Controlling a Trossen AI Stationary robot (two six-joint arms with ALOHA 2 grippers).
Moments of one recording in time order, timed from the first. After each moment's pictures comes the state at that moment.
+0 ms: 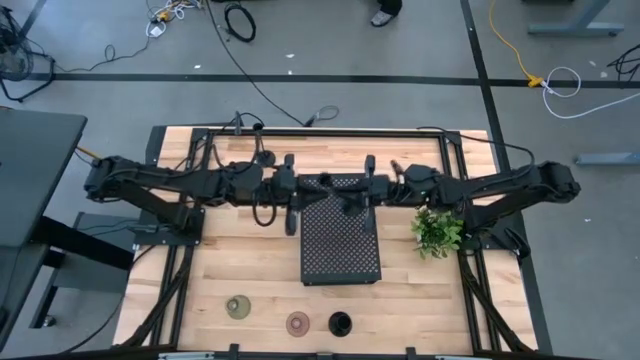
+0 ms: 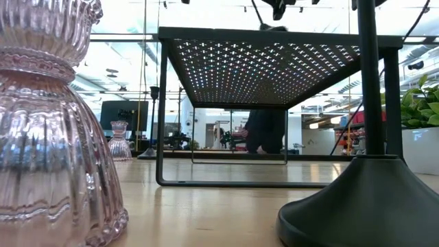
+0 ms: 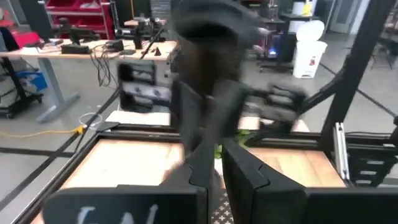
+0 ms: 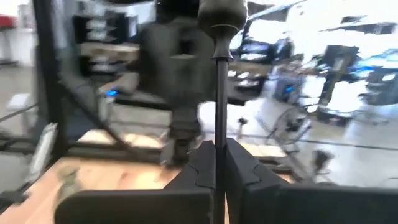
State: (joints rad) left arm -0.10 1.31 1.12 0.09 -0.19 -0.04; right arm 0.04 1.27 0.84 0.45 0.07 -0.14
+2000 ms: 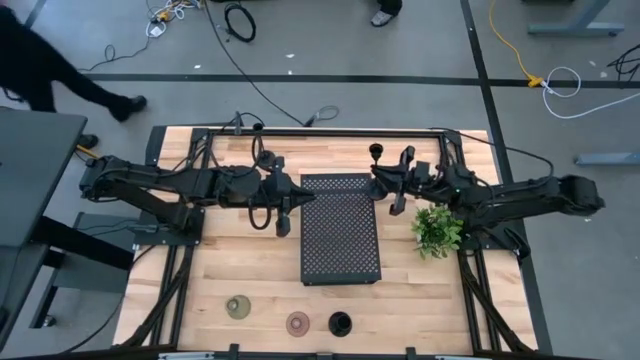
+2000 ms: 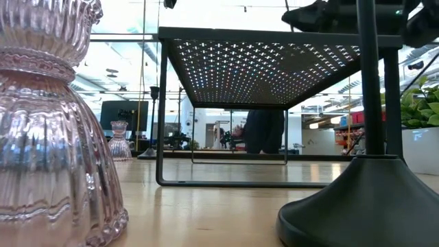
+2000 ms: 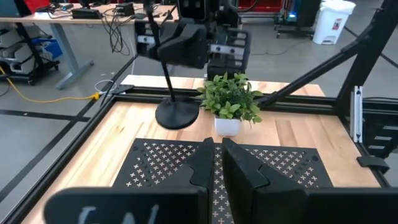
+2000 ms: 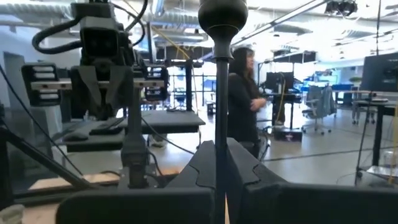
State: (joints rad) left arm -0.12 1.26 1.12 -0.12 -0.27 -0.07; right arm -0.12 0.99 0.39 0.85 0.10 -0.03
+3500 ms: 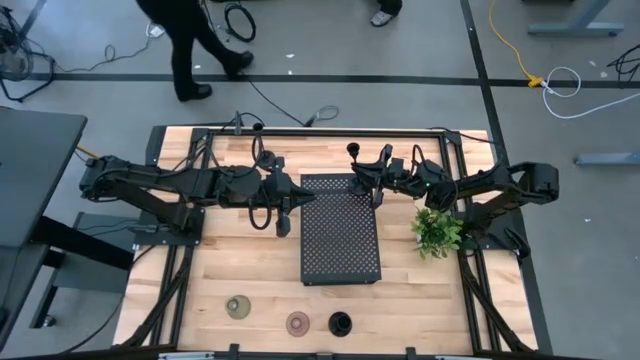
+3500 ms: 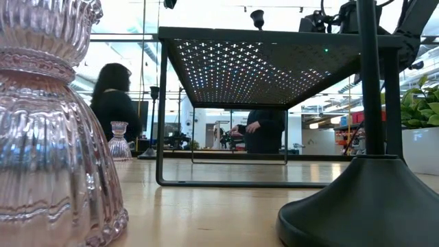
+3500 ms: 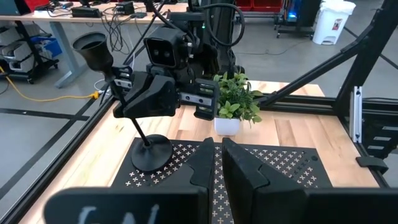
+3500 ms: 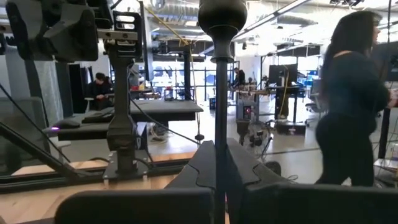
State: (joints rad) left arm -0.12 1.26 1.12 -0.13 -0.26 -0.07; right arm -0.28 1.44 0.39 1.27 -0.07 0.01
